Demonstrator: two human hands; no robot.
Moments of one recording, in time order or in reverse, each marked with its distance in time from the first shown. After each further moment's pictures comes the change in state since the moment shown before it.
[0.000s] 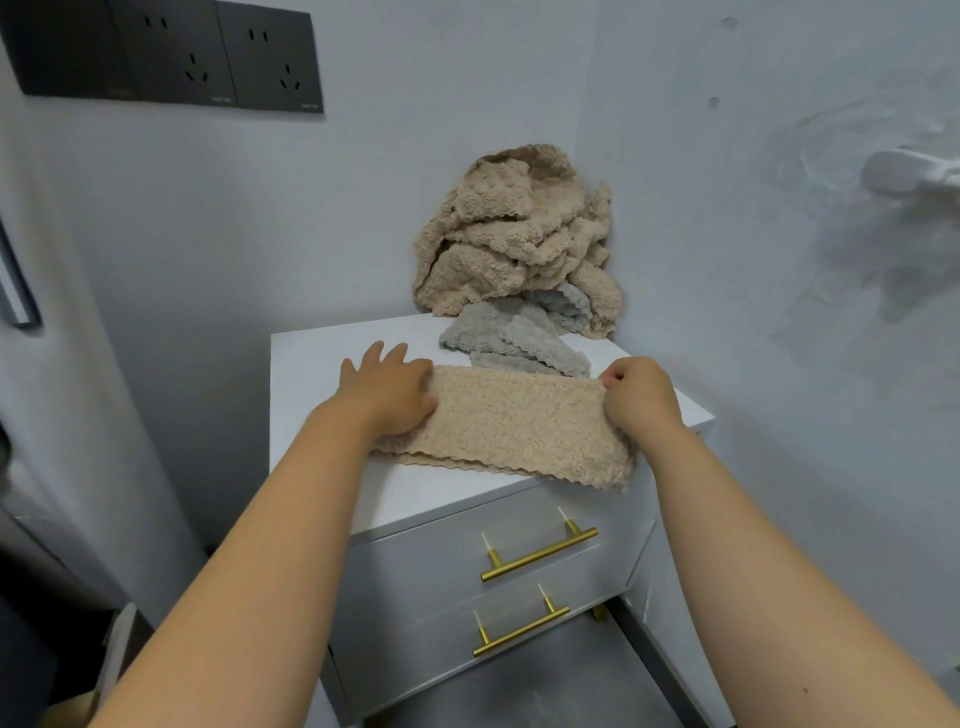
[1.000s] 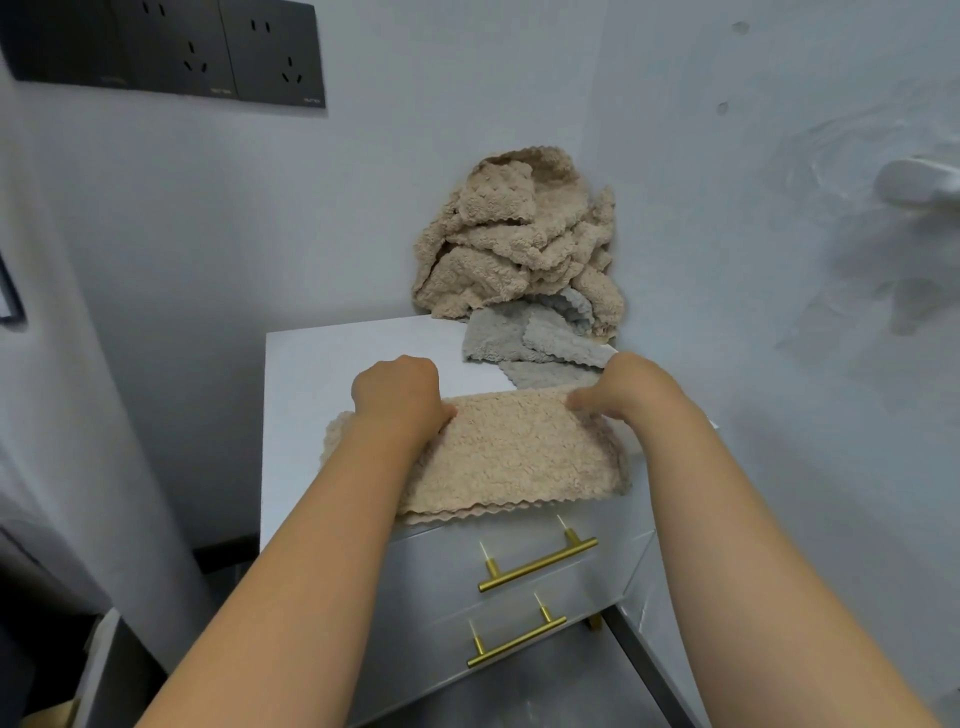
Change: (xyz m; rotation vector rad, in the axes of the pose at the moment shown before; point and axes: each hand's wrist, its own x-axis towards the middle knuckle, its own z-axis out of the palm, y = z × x) left_hand -0.015 0.034 -0.007 0.076 0.158 -0.119; right_hand -0.005 -0.047 -0.021 -0.445 -0.307 0.114
